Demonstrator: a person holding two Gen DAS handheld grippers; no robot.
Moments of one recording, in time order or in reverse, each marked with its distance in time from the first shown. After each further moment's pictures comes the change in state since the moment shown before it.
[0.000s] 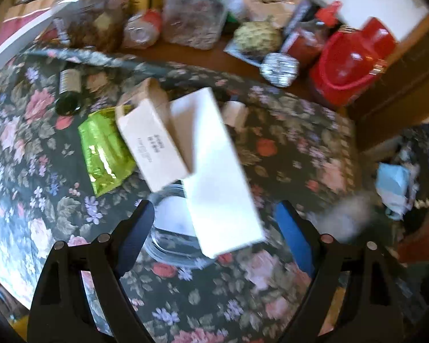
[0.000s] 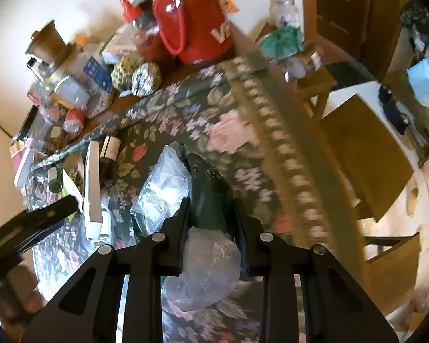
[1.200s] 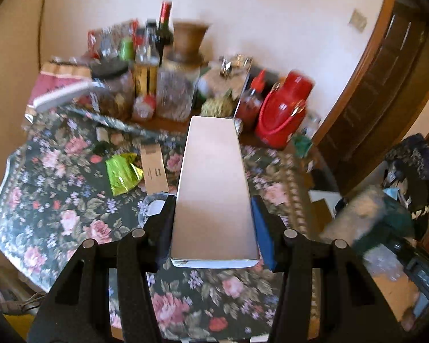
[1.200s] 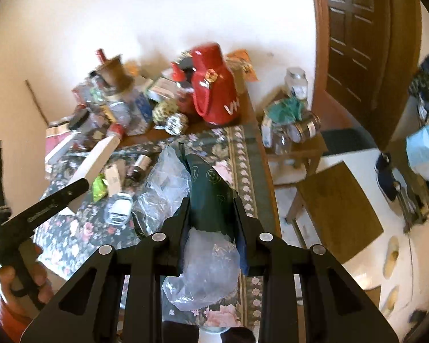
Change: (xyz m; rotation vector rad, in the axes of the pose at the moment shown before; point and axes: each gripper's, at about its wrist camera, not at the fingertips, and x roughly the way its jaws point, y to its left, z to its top) left arm -0.150 -0.060 -0.089 0.061 -0.409 -0.027; right arm -0.125 -0.016 -0.018 -0.259 -0.226 0.071
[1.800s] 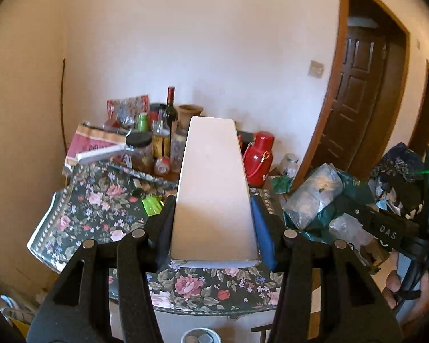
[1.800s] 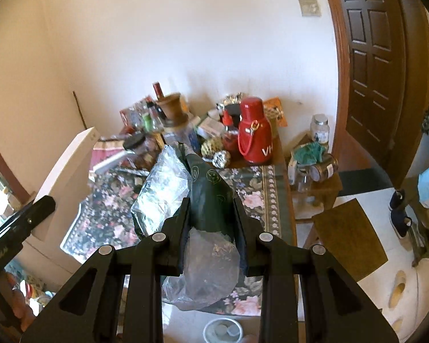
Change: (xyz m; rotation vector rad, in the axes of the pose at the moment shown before) left arm -0.191 -0.005 -0.047 0.109 -0.302 -0.007; right arm -0.099 0.044 -0.021 -0.083 -0.198 0.117
